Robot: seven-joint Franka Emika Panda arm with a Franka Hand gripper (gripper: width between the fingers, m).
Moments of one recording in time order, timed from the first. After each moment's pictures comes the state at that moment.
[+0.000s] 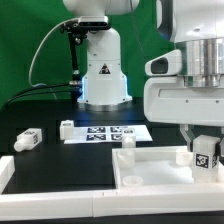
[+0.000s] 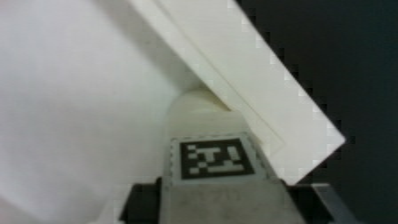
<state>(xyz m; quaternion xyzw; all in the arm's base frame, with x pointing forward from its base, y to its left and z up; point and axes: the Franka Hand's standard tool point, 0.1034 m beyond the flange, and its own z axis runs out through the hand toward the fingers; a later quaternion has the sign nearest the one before) 0.638 0.115 0.069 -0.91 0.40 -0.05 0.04</state>
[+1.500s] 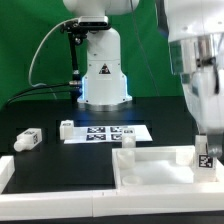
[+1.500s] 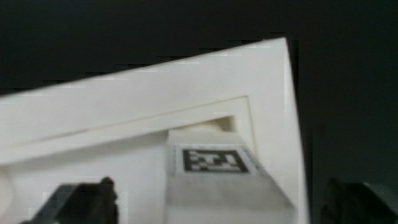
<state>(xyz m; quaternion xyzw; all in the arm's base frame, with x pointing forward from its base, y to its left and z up) 0.642 0.114 0.102 -0.67 0.74 -0.02 0.11</state>
